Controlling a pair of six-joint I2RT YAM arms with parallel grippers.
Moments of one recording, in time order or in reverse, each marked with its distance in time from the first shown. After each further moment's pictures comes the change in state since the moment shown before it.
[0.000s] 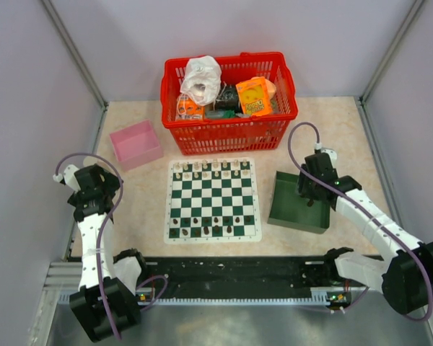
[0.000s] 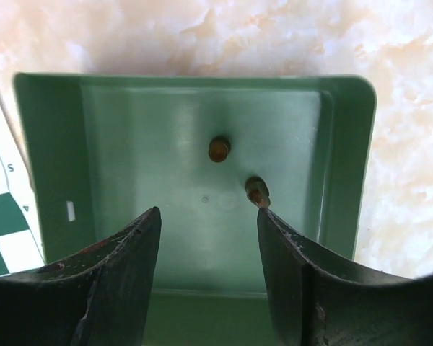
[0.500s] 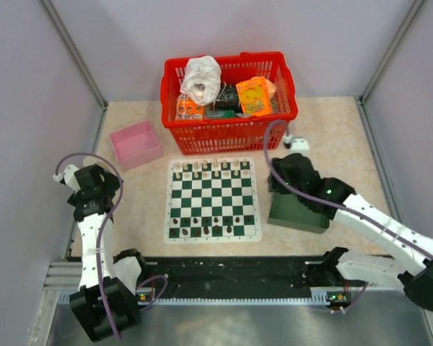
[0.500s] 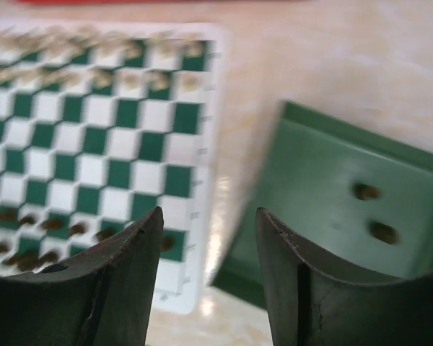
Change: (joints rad) left arm 0.000 0.000 0.000 0.000 0.000 0.000; right arm 0.562 0.003 0.208 0.045 0.125 0.030
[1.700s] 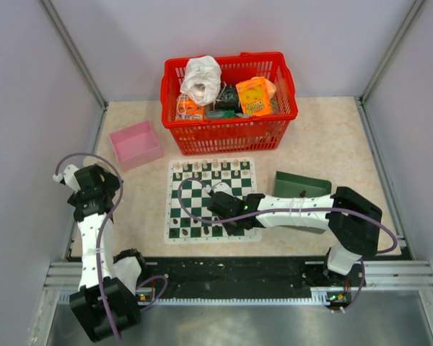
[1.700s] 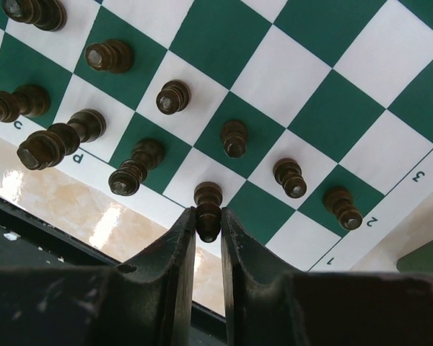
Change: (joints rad) left arm 0.000 0.000 0.000 0.000 -0.002 0.000; right arm 0.286 0.583 0.092 0.050 -0.174 0.022
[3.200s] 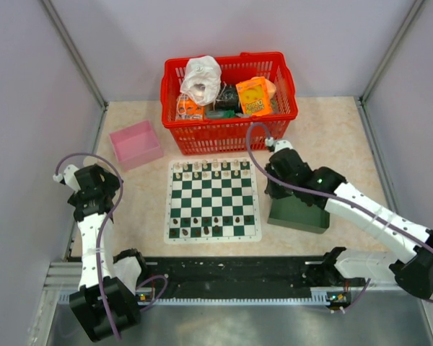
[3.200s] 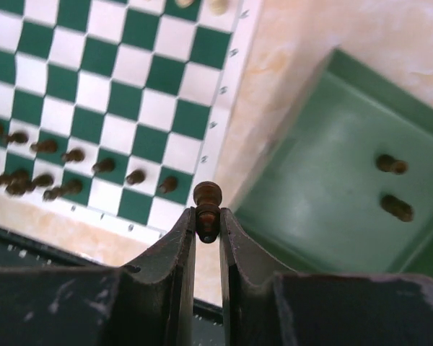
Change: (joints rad) left arm 0.000 0.003 0.000 0.000 0.002 -0.004; right arm -0.439 -0.518 -0.004 -0.242 0.000 -0.109
